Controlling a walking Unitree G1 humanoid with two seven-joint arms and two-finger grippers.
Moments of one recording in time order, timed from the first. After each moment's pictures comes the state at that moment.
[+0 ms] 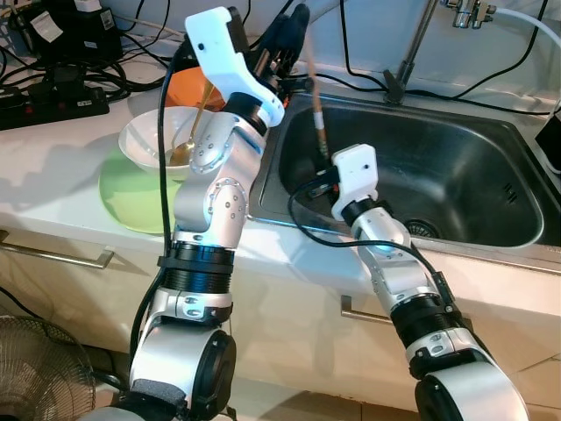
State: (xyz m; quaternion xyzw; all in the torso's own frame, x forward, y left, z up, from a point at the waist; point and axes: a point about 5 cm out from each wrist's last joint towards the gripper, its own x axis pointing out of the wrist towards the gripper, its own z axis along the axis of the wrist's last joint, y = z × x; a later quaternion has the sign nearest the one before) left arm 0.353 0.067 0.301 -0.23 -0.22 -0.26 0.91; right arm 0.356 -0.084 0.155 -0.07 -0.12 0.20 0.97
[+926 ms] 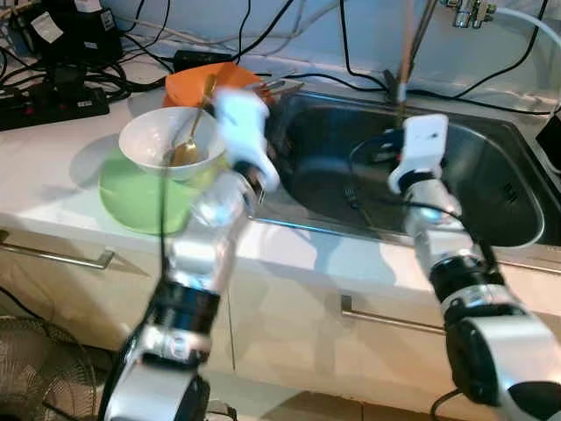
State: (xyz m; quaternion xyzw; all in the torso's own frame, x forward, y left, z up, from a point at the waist) left arm 0.345 0.068 0.214 -0.04 -0.13 -0.25 0.96; right arm 0.392 -0.167 0.174 -0.07 -0.08 0.01 0.99
